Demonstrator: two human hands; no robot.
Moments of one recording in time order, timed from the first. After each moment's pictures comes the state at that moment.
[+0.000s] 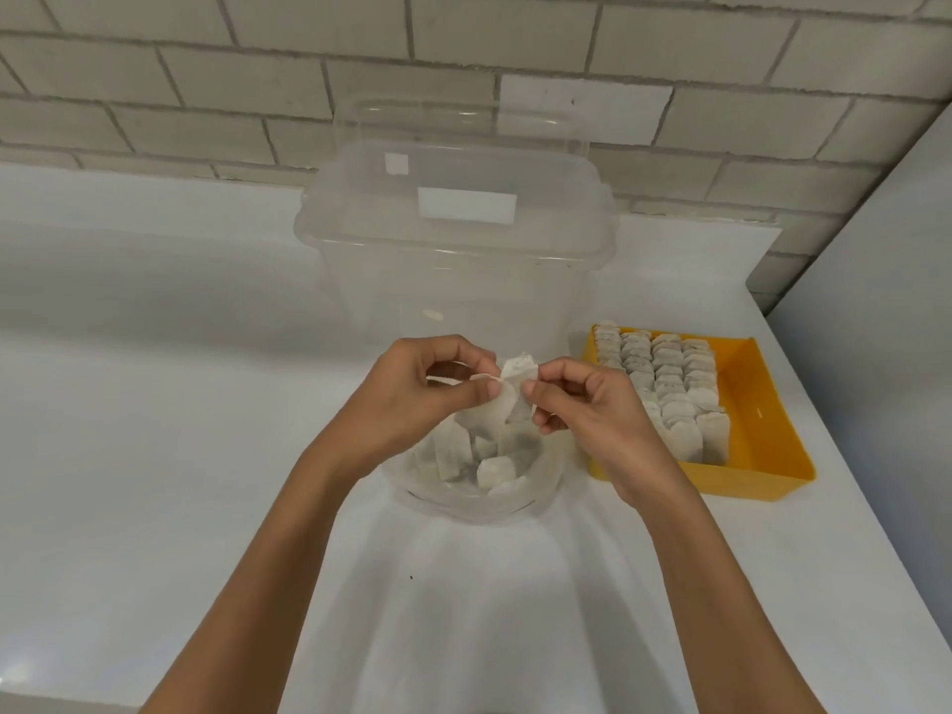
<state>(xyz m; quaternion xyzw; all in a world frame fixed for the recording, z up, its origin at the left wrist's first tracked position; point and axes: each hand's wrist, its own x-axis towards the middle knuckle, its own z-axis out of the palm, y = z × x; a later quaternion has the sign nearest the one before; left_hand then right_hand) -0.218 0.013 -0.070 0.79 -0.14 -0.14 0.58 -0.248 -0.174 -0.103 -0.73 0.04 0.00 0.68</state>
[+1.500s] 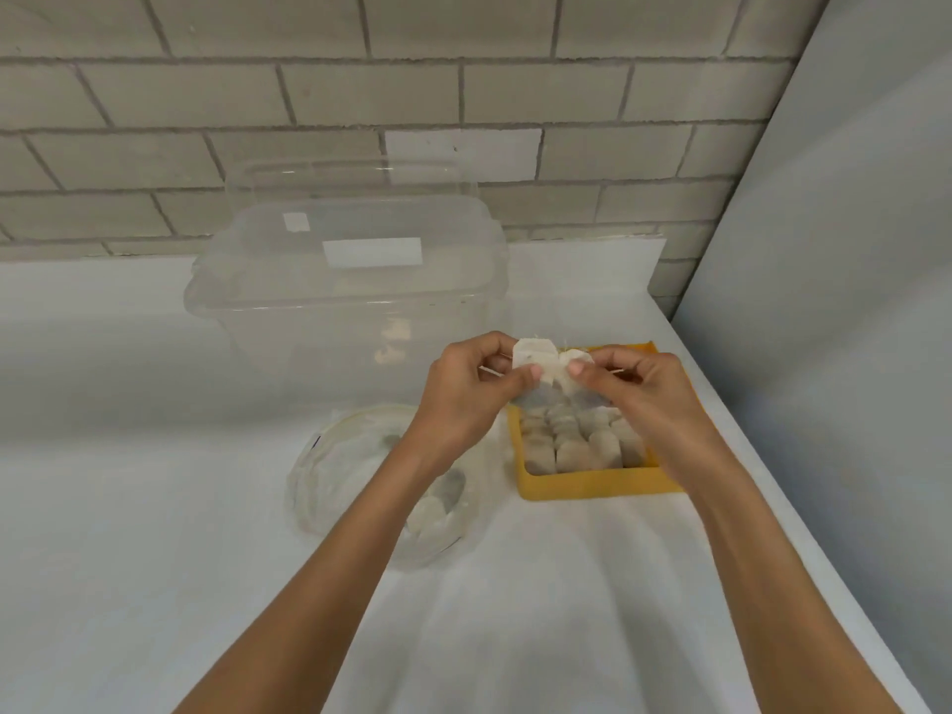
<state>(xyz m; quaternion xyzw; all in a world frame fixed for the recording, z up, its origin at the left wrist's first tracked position) -0.200 -0.108 -0.074 0.77 -0.19 -0.10 0.60 -0.269 -0.275 -0.071 -0.77 0.11 -0.12 0.62</state>
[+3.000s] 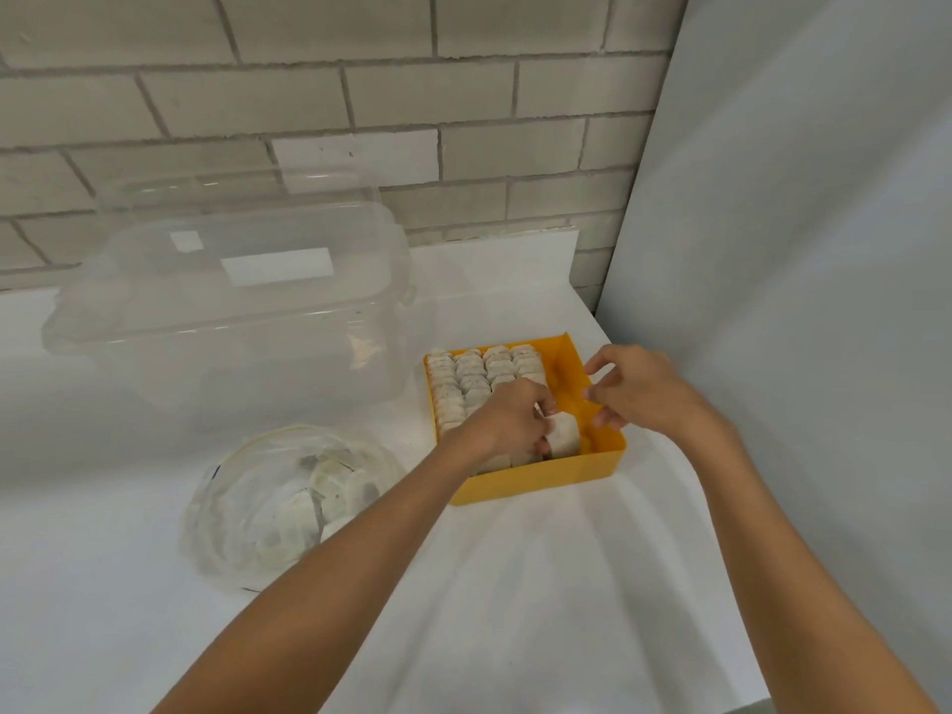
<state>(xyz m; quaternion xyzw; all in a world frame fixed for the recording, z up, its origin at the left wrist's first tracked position) -0.201 -0.237 -0.125 0.83 -0.32 -0.30 0.34 -0.277 -0.380 -0.088 -0.89 0.27 0.02 0.38</state>
